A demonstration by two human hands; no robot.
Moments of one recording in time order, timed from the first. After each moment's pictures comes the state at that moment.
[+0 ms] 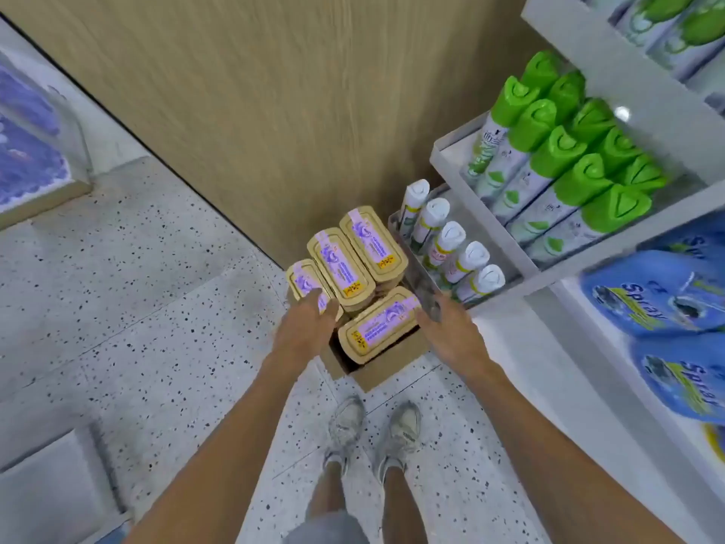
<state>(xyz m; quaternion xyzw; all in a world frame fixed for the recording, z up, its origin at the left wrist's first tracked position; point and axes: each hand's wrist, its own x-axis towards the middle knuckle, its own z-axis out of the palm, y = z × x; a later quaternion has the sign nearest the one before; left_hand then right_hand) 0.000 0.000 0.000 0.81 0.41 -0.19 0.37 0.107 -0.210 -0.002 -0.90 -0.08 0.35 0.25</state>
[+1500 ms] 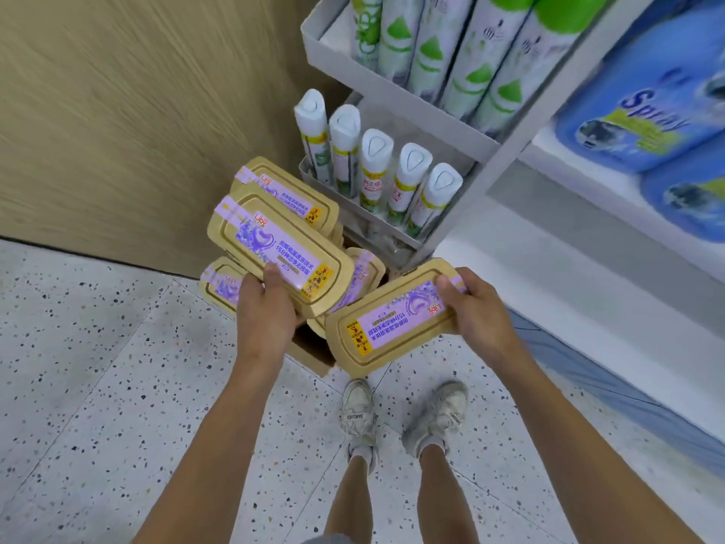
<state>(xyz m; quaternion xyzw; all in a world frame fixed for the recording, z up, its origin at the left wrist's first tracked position) 0.040 -0.023 -0.079 0.66 0.46 -0.06 0.59 0.059 -0.279 -0.105 -0.77 0.22 0.28 0.53</state>
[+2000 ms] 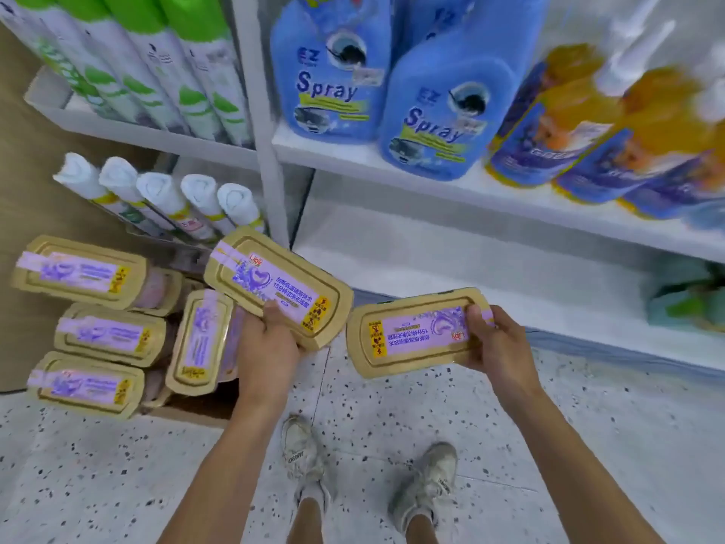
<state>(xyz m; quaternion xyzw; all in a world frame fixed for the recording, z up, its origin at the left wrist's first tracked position) 0.019 -0.245 -0.112 0.73 0.32 -0.18 0.58 -0.059 -0.508 -0.086 -0.65 0.46 0.07 0.60</state>
